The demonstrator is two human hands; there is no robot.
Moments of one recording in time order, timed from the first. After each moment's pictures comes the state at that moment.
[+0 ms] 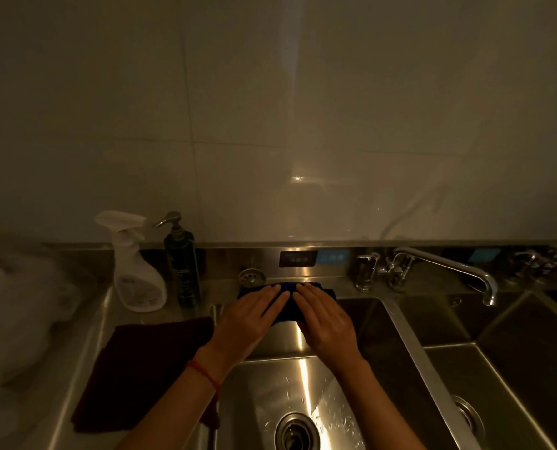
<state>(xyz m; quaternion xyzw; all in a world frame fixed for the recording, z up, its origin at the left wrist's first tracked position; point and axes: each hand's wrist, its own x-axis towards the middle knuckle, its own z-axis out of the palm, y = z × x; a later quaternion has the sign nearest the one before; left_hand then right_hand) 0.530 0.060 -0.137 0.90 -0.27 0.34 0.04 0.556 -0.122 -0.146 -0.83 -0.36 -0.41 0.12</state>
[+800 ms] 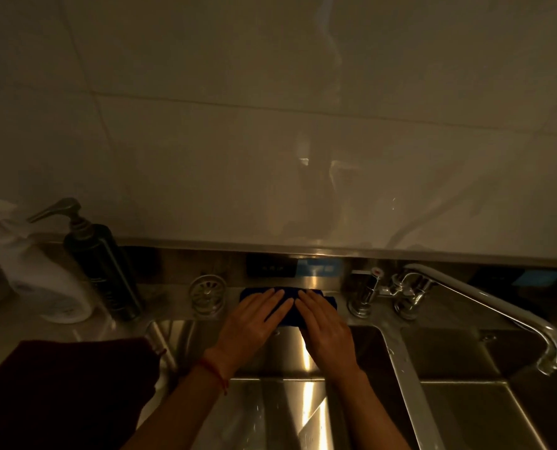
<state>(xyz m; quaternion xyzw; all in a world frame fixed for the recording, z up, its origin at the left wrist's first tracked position) 0.665 -0.023 -0.229 0.92 -0.24 0.30 0.05 0.700 -0.197 -0.247 -0.87 -0.34 -0.32 0.14</state>
